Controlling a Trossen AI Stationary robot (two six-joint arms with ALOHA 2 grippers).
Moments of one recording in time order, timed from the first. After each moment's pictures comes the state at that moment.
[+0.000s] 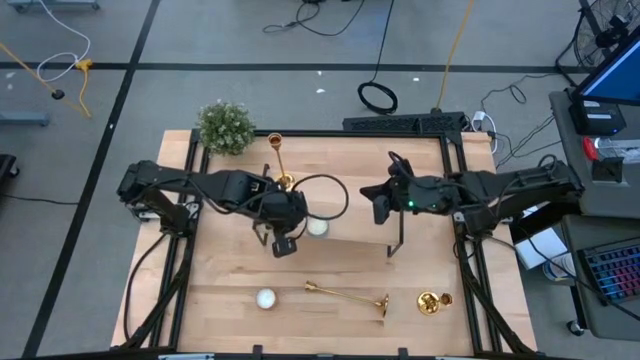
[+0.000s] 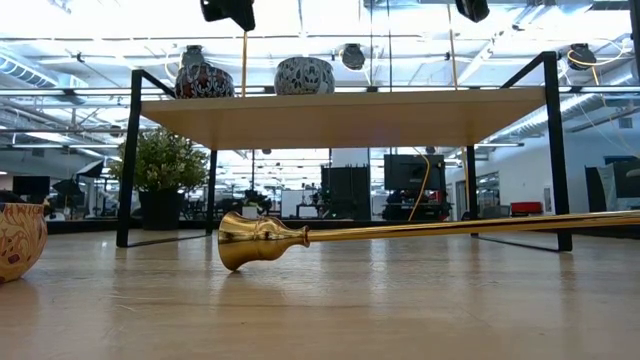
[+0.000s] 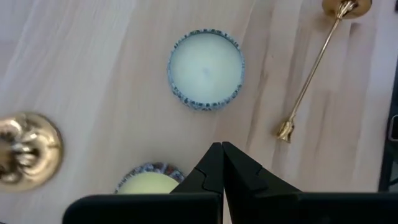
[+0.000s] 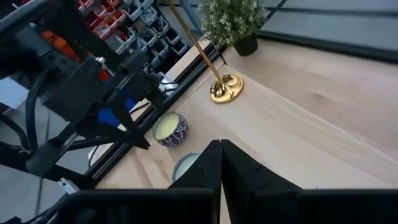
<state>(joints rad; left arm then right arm) -0.17 1.64 1.68 -1.16 -0.09 -0.37 0.19 1.17 1.19 -0.49 0.47 0.89</state>
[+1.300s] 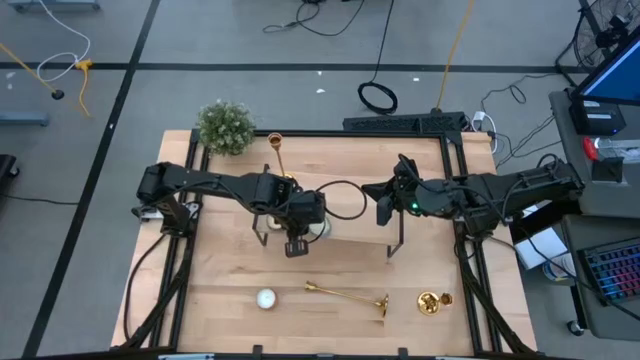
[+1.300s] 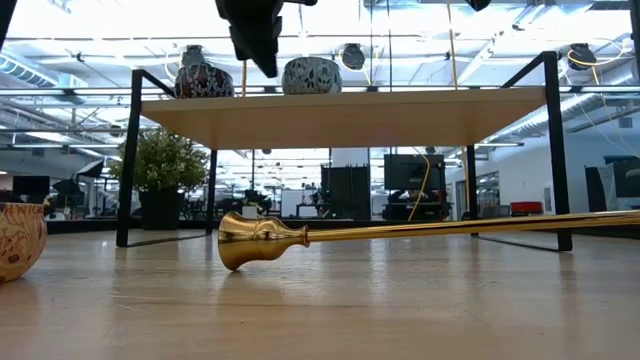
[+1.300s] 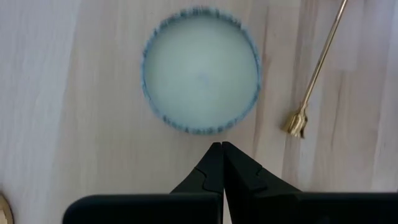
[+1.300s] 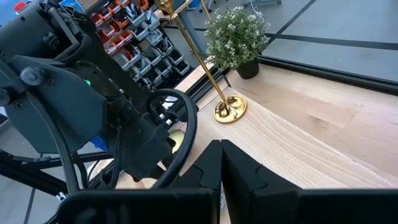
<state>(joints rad) -0.10 1.78 1.68 -1.11 0.03 -0.22 0.24 1.16 1.19 -0.44 0.58 0.84</state>
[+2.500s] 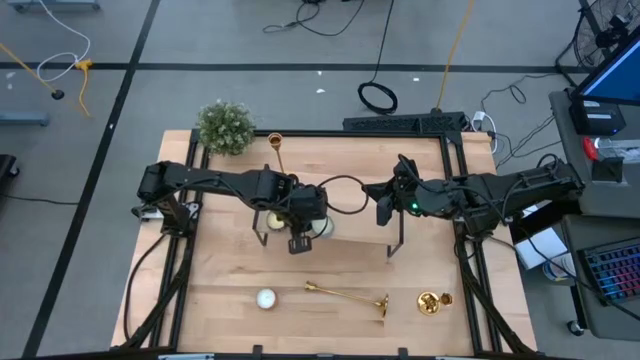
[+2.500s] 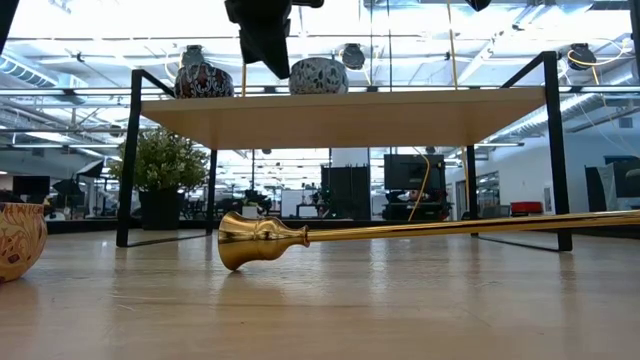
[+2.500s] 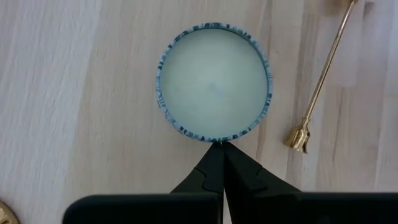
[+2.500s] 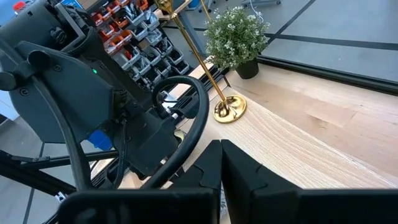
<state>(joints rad) -0.07 1.78 1.68 -1.06 0.04 -0.21 0.24 1.16 1.19 -0.44 0.58 0.84</state>
